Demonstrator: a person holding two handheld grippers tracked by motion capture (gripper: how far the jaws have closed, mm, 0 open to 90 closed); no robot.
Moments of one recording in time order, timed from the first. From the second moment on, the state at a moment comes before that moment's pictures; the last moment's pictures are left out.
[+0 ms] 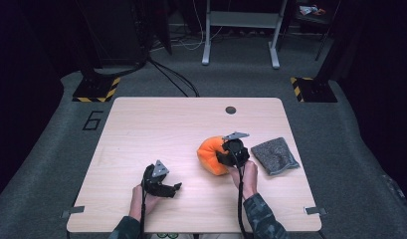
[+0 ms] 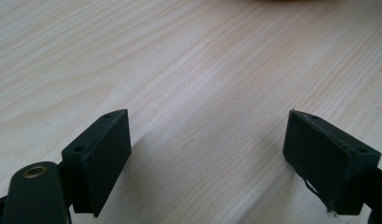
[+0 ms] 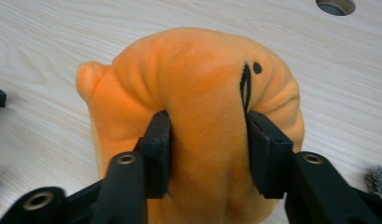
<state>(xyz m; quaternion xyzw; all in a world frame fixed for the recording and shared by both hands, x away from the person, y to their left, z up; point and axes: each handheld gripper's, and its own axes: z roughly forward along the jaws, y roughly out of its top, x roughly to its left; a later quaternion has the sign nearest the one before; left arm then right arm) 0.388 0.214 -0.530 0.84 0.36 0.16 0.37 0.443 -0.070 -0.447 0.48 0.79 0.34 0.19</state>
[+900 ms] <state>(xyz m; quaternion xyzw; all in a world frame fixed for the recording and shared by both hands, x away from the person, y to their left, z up) 0.388 0.214 -0.530 0.84 0.36 0.17 0.37 0.475 -0.099 -0.436 0.32 0.88 0.33 0.14</state>
